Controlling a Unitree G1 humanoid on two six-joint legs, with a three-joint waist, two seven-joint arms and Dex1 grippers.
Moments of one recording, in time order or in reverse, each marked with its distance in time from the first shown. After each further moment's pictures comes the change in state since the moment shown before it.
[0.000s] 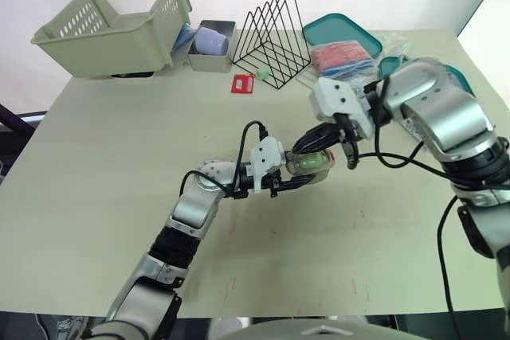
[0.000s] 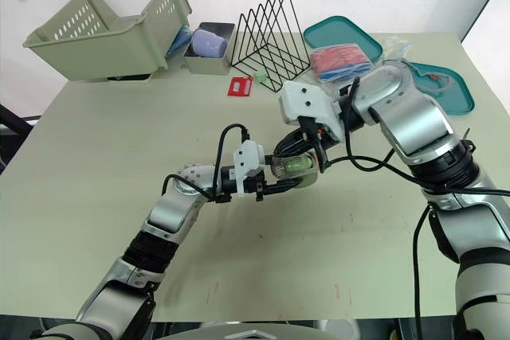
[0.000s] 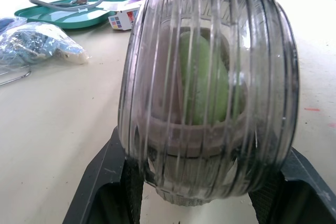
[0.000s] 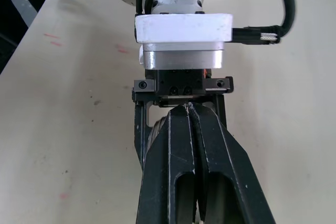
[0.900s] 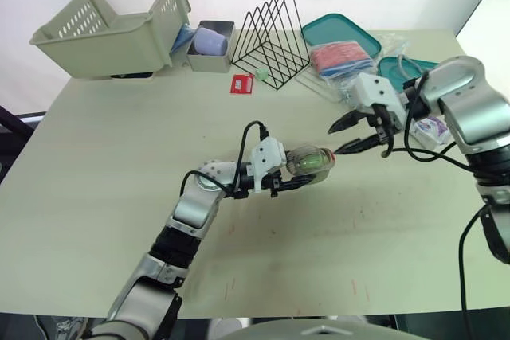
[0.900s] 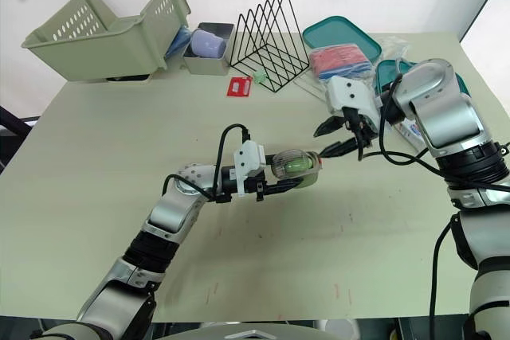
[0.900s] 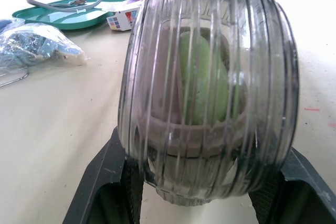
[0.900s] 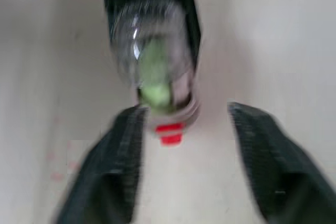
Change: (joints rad) left arm -0.002 -0.003 0.000 0.002 0.006 -0.003 -0.004; right arm 0.049 -0.105 -0.126 0.223 -0.064 -0.145 0.143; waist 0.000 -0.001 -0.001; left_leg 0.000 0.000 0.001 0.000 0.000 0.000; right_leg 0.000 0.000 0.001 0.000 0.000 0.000
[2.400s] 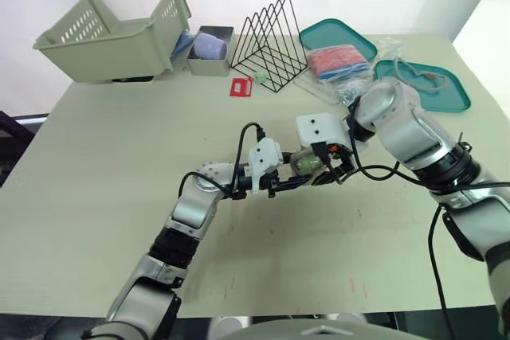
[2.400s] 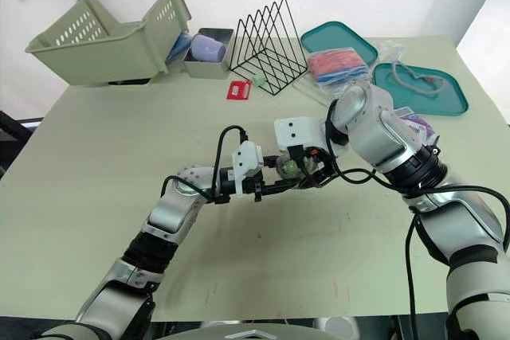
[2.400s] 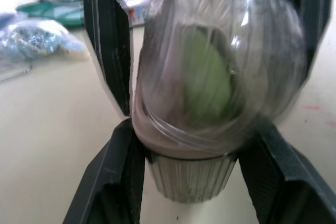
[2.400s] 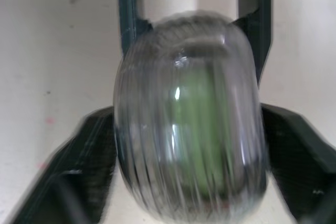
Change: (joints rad) left arm -0.002 -0.014 0.001 0.017 0.007 -0.003 0.012; right arm -0.038 0.197 0.328 -0.096 -0.351 0.148 -0.013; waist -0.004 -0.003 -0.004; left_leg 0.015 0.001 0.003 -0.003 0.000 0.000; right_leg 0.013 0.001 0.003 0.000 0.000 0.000
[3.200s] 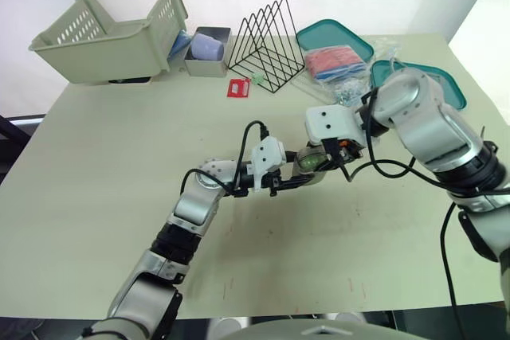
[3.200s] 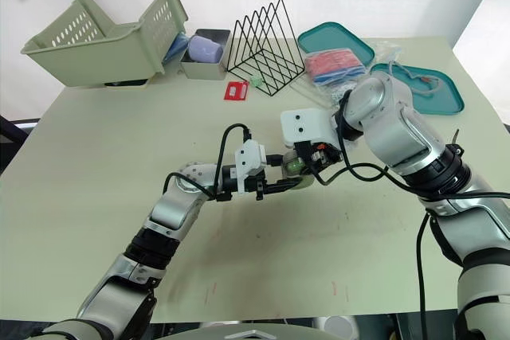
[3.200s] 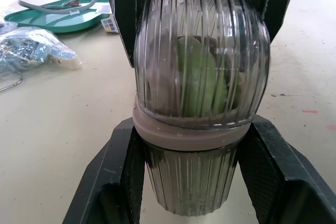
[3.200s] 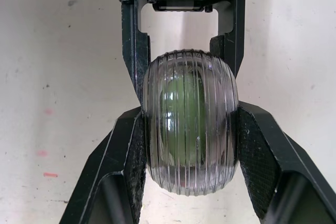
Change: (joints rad) left arm -0.020 0.007 -0.007 0.025 -0.005 0.001 -0.017; right arm 0.003 -0.096 -0.070 -0.156 0.039 0.045 -0.027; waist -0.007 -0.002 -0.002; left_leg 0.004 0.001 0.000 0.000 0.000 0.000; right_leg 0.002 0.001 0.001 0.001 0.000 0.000
